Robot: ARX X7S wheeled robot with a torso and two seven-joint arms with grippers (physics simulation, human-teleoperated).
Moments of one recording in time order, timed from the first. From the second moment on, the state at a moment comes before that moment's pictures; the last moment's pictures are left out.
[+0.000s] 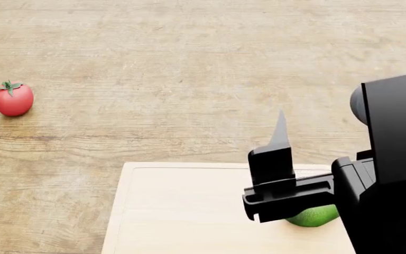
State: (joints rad) left arm -0.14 -0.64 -0.32 0.75 -1.69 -1.27 -1.22; right arm 1.25 1.11 -0.66 -0.74 1.87 0.73 1.11
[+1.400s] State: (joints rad) left arm -1.23 -0.41 0.61 0.16 -1.08 -1.10 -0.41; right arm 0.98 1.21 -0.60 -0.78 1.65 0.49 1.22
